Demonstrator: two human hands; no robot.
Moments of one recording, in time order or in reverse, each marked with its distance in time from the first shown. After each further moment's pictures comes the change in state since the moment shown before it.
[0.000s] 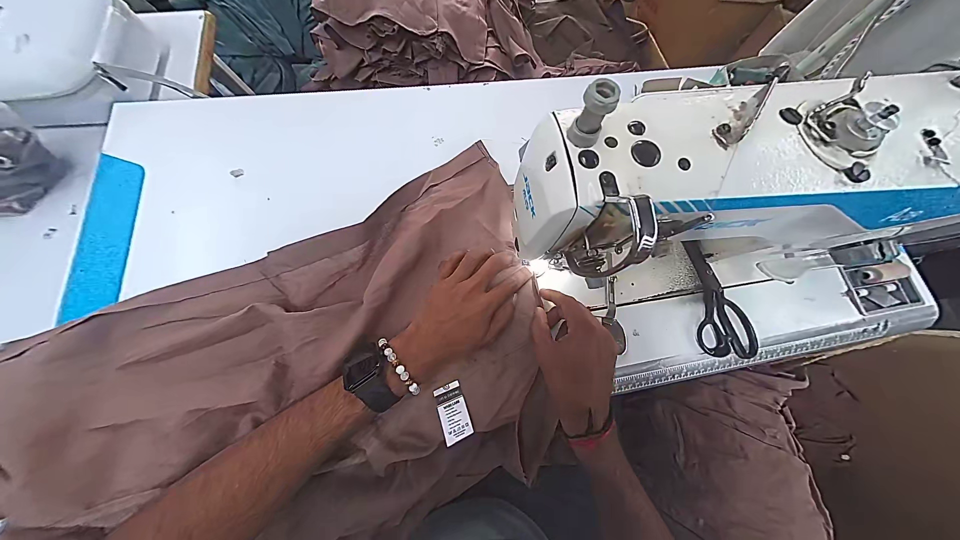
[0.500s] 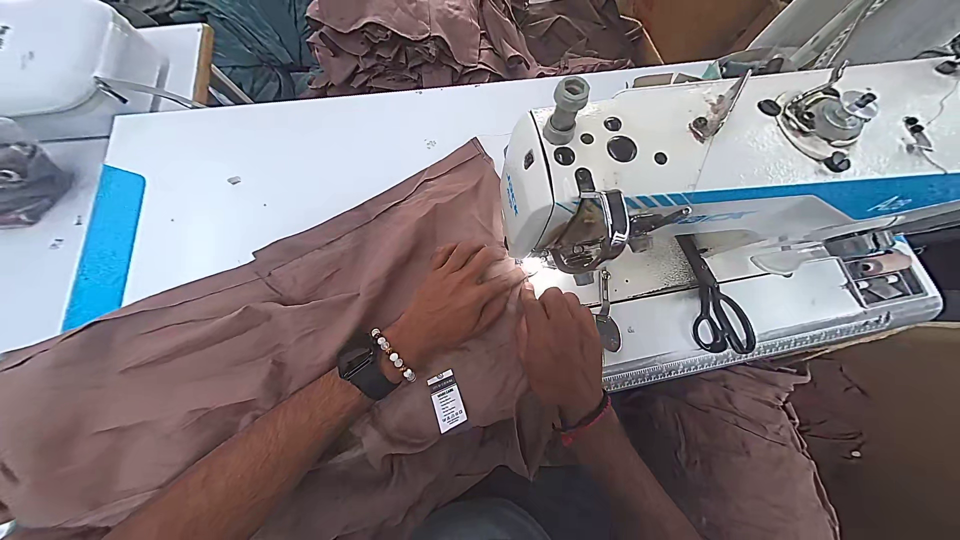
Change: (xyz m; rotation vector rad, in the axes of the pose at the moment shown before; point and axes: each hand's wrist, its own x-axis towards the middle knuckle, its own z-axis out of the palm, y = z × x) left_hand 0.010 -0.011 -0.005 0.025 0.029 0.069; right_hand 0.005 0.003 0.008 -0.288 0.020 -0.390
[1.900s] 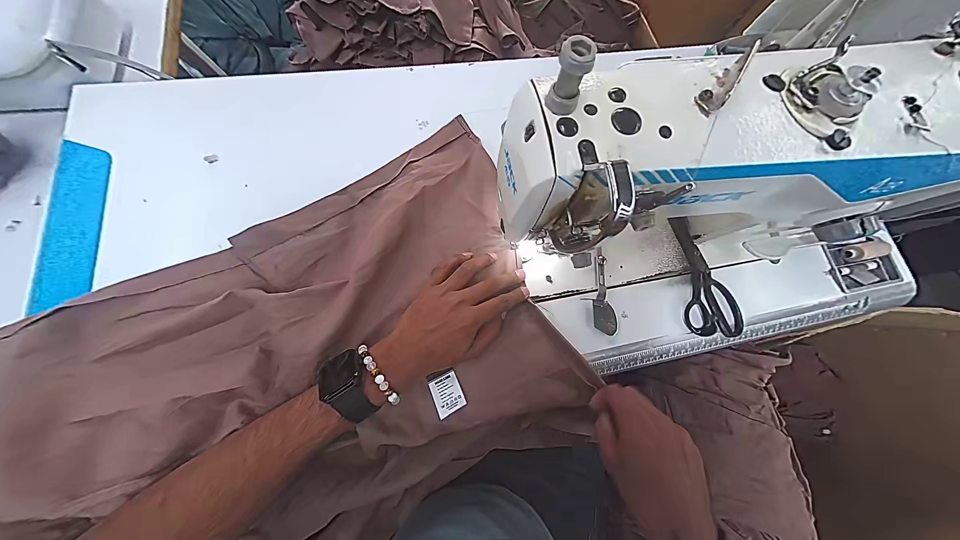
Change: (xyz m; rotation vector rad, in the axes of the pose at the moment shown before) left_hand -0.027 0.026 -0.004 -0.131 -0.073 0.048; right_hand -0.116 0.040 -0.089 0.047 -0.319 0.261
